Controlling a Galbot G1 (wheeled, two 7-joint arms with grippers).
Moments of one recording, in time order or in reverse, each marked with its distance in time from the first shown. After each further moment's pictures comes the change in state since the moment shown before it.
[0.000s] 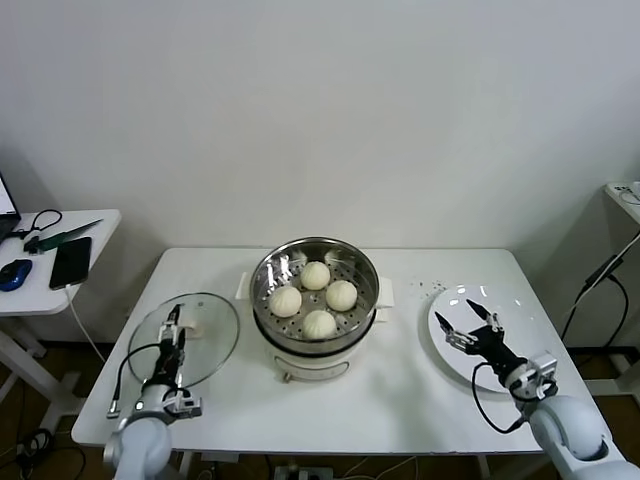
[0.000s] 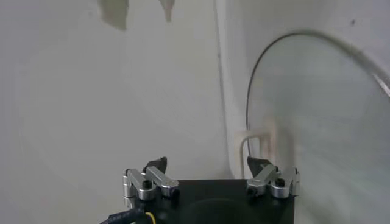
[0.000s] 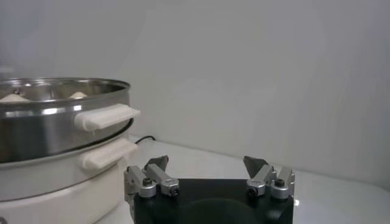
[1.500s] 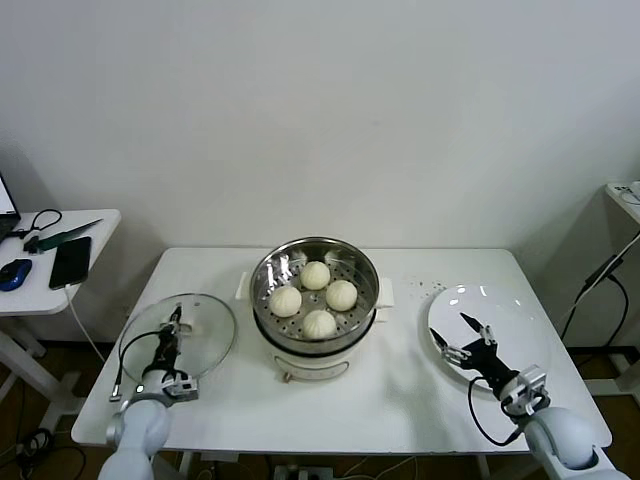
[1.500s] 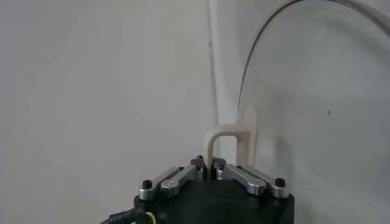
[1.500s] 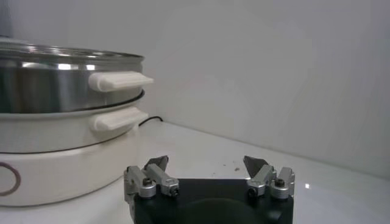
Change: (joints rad) left arm -0.116 0.037 0.009 0.157 -0.031 -0.011 -0.018; right arm 0.001 0.043 -0.010 -0.081 -0.113 0.068 -0.061
